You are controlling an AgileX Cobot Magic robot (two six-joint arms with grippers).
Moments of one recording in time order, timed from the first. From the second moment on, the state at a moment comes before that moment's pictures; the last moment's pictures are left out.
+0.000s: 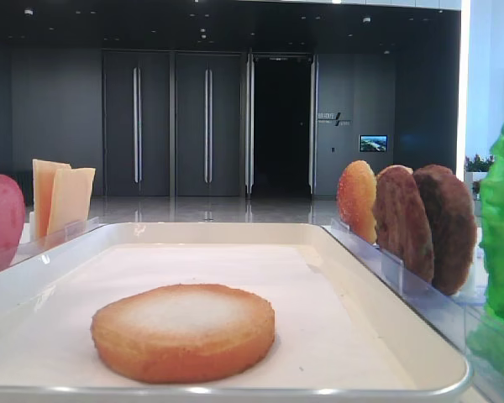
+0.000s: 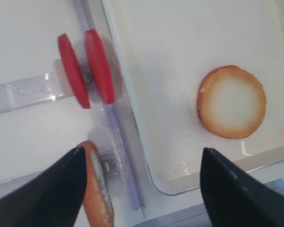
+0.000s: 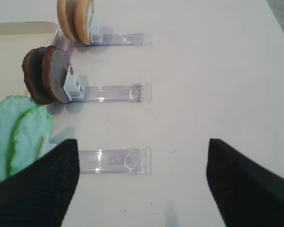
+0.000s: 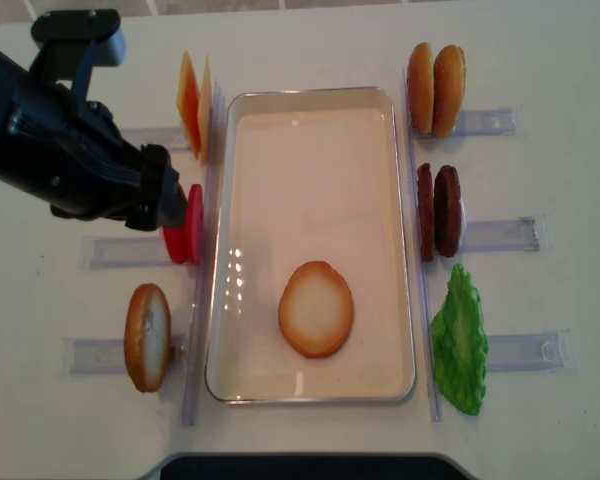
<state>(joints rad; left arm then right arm) -0.43 1.23 -1.02 -0.04 1.04 -0.22 0.09 -0.01 -0.50 0.05 1.14 0.01</state>
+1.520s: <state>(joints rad) 0.05 1.04 -1.04 0.10 1.23 0.03 0.09 -0.01 -0.50 0.05 1.14 0.01</state>
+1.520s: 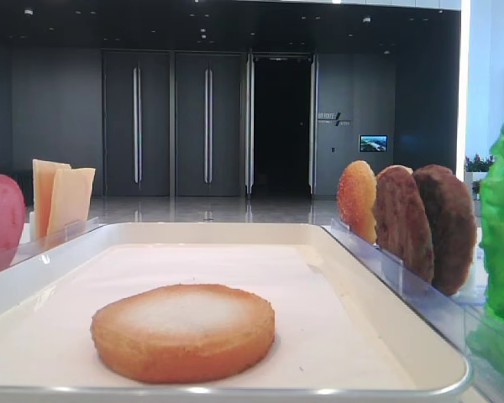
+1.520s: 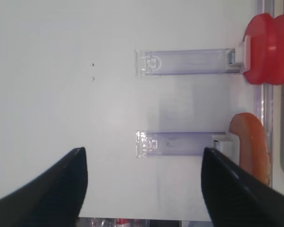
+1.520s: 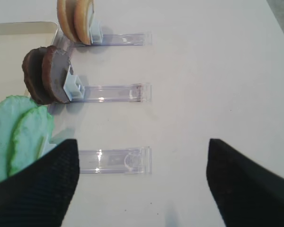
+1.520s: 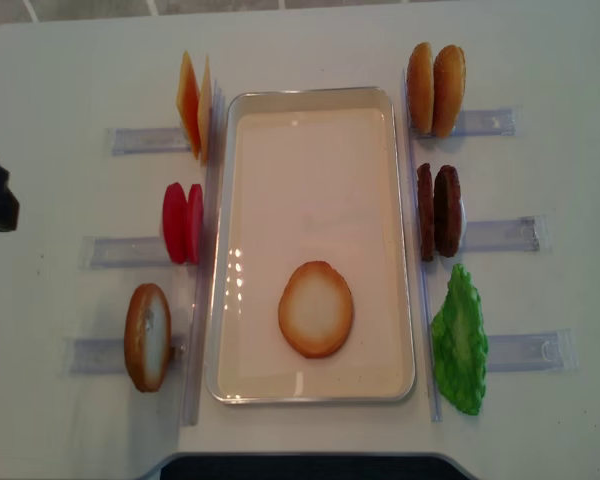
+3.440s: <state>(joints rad) 0.05 -0.02 -0.56 -0.01 1.21 0.04 0.09 -0.01 -0.50 0.05 1.14 0.01</state>
